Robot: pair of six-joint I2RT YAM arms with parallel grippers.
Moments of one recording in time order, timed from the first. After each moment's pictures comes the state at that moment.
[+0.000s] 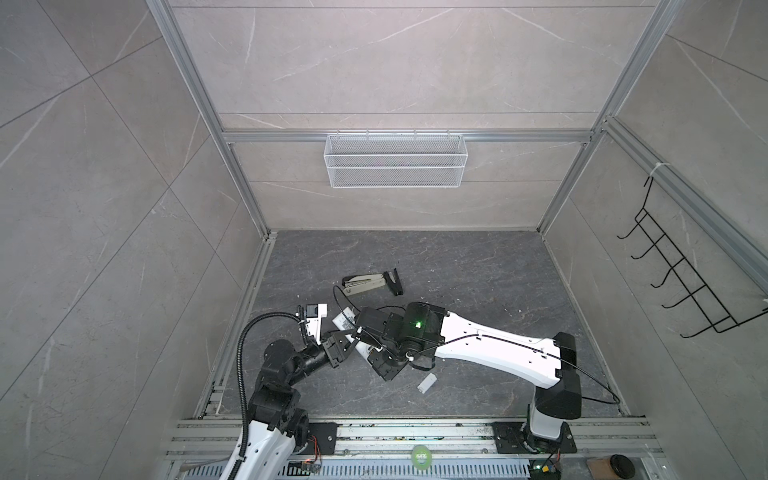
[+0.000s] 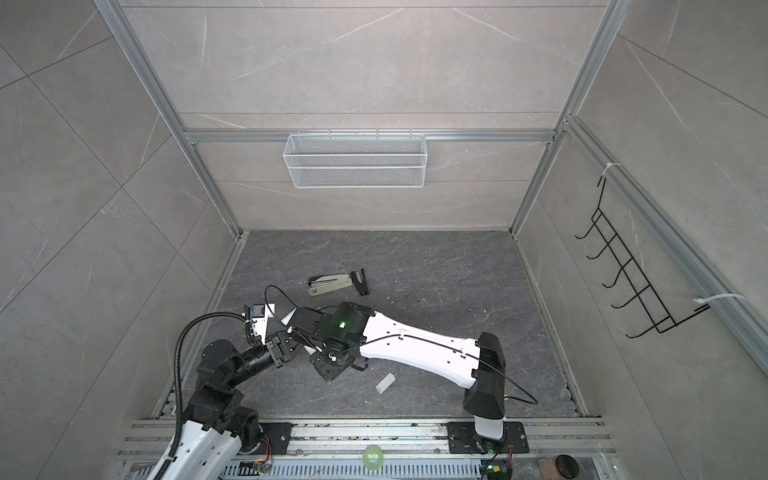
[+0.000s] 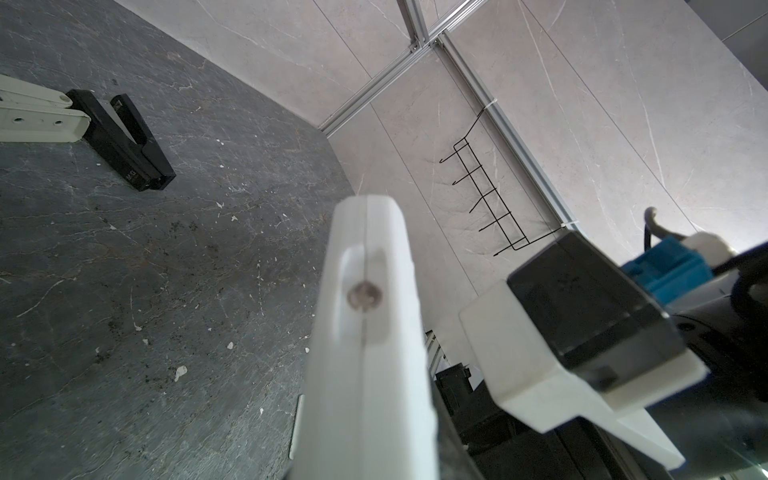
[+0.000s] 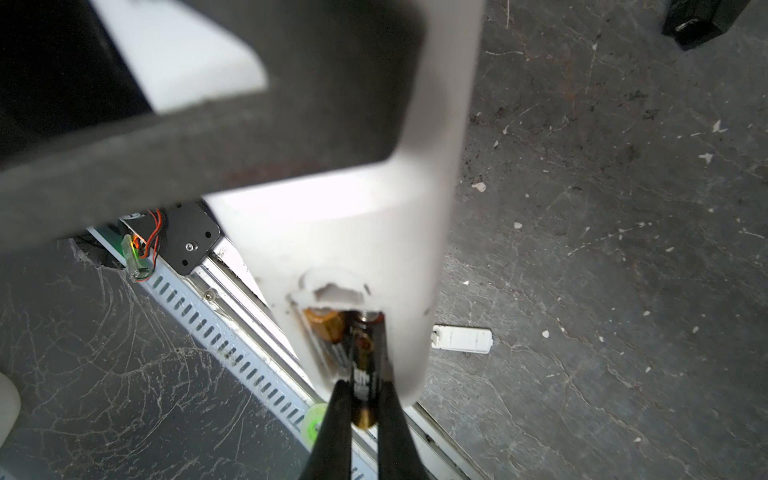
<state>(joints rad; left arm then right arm) -0.28 0.37 0.26 0.07 0.77 -0.89 1.27 1.85 1.88 -1.32 0.08 0.45</state>
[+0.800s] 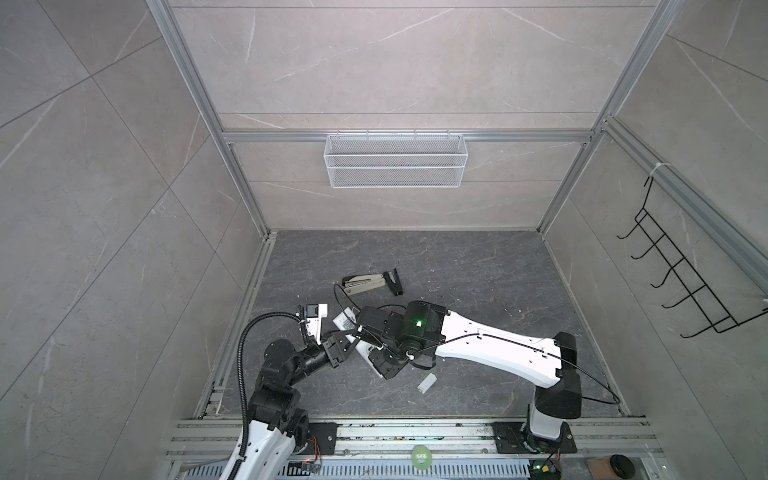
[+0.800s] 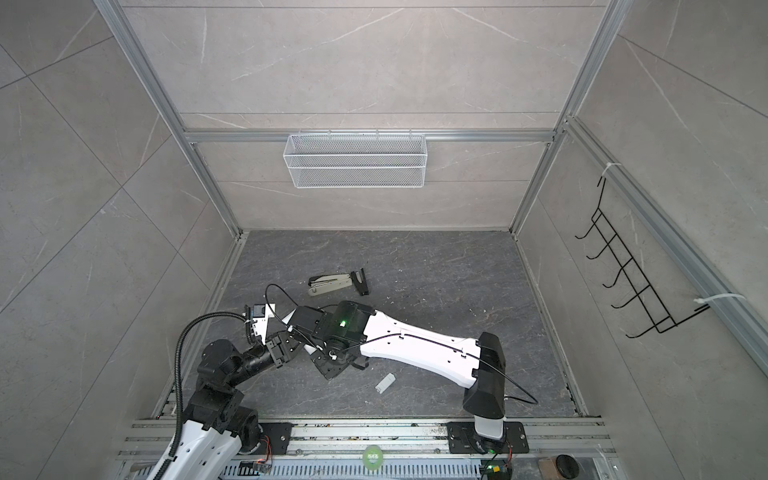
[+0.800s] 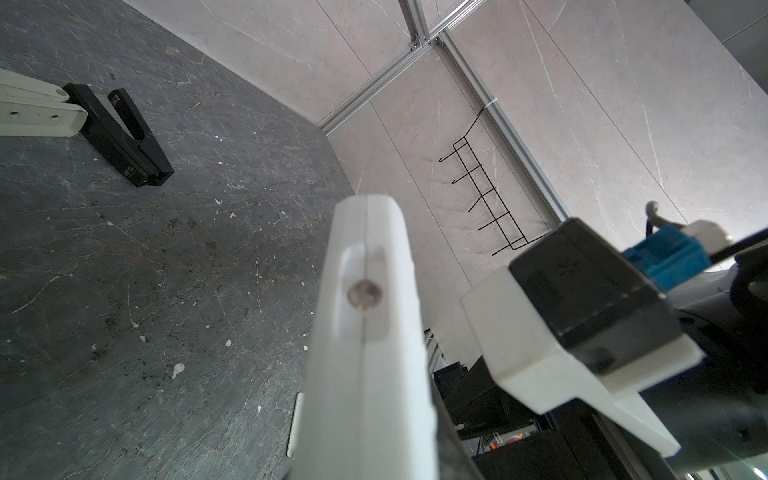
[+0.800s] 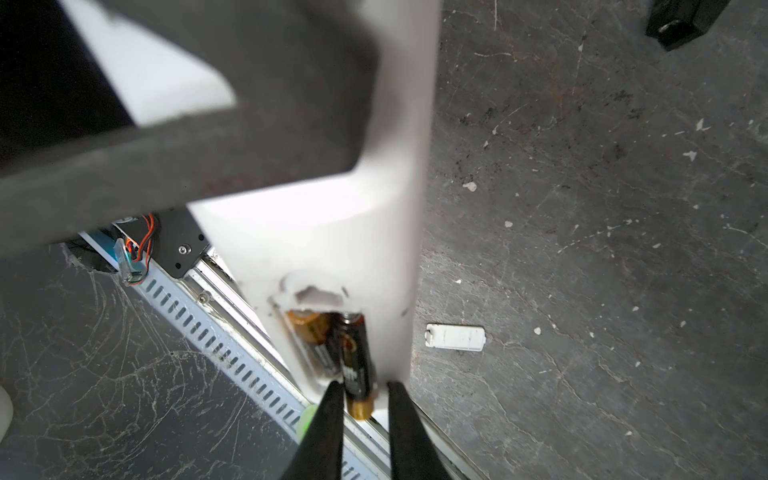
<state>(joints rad) -0.28 0.37 0.26 0.07 0.78 -0.91 1.26 1.85 1.90 -1.33 0.09 0.46</state>
